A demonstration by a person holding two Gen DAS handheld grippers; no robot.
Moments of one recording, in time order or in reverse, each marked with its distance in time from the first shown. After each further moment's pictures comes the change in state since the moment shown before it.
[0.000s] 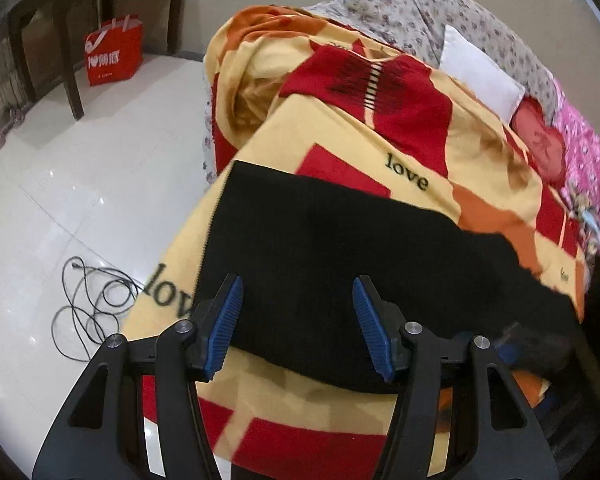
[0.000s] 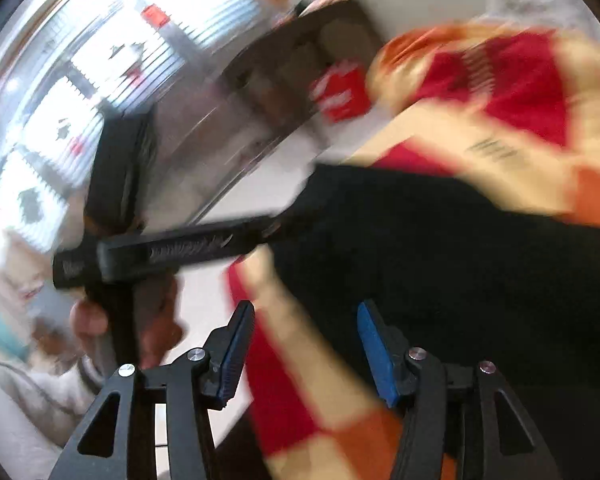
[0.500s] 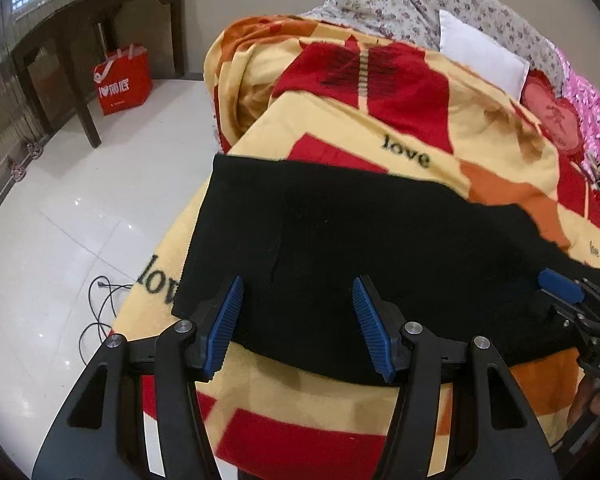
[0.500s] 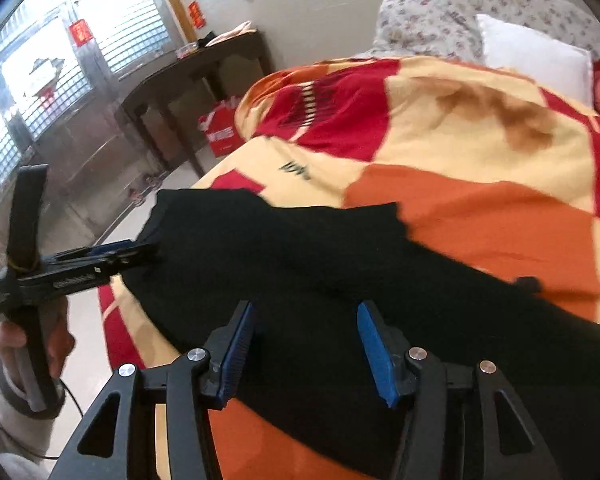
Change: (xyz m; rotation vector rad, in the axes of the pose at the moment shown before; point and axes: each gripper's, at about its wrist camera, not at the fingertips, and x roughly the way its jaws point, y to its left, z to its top) left arm 0.005 -0.028 -0.021 0.077 -0.048 0.111; right arm -0.068 -0.055 -0.028 0.056 -0.079 -0.374
